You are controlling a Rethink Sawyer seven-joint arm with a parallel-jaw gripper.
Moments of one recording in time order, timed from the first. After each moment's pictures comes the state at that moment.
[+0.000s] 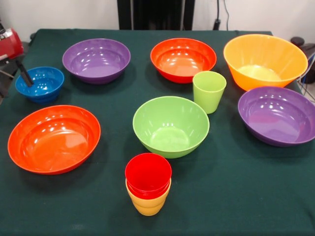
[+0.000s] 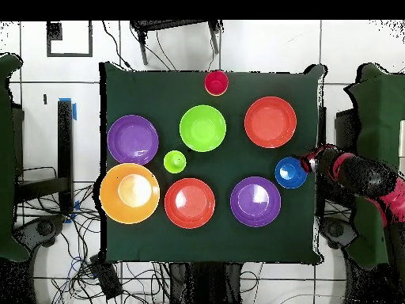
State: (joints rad) arm -1.32 -0.30 0.84 1.44 -0.56 0.81 0.85
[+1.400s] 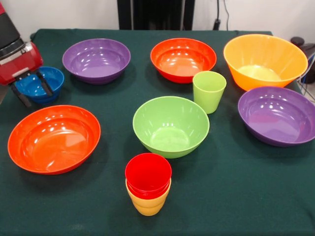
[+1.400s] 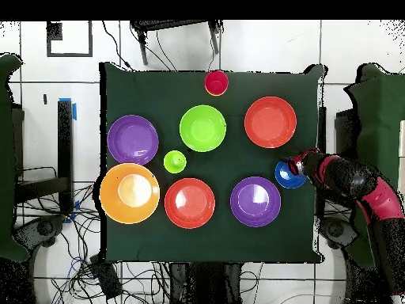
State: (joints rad) arm -1.32 -0.21 0.84 1.44 -0.60 0.81 0.85
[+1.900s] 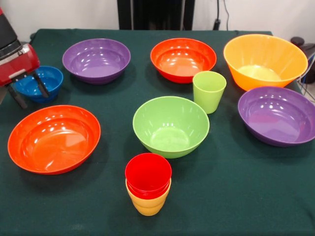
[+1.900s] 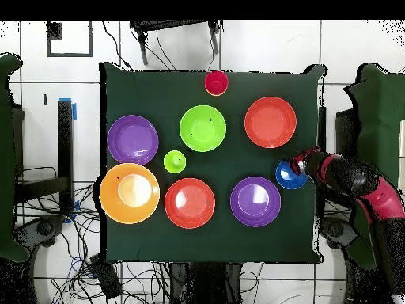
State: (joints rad) arm -1.32 -0.21 0.84 1.42 -0.61 0.81 0.85
